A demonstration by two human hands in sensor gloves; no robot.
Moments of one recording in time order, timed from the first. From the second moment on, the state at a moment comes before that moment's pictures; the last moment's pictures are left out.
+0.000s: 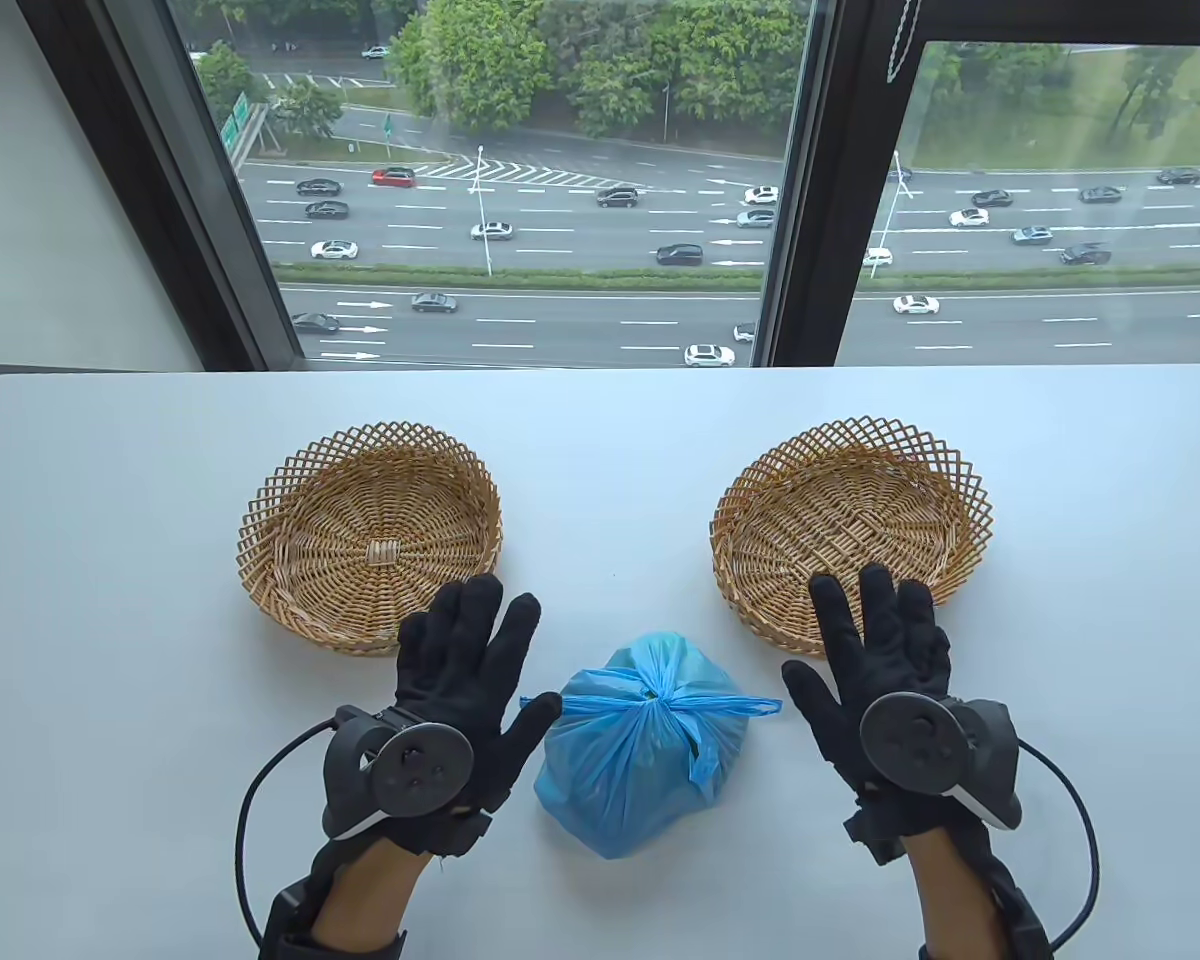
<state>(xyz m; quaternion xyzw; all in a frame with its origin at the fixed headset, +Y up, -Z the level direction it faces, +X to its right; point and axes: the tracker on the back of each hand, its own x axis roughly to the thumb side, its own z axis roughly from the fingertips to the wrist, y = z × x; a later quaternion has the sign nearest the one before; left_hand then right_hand) -0.175 -0.675 -0.270 0.19 -0.23 0.20 0.93 0.191 -0.651 -0.279 0.15 -0.14 0.96 0.17</state>
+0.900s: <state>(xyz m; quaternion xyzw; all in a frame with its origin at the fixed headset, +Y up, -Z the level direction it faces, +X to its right) -0.086 -0.704 -0.244 0.12 -0.30 0.09 0.94 0.114 -0.689 -0.306 0.32 -0.07 0.91 0.26</state>
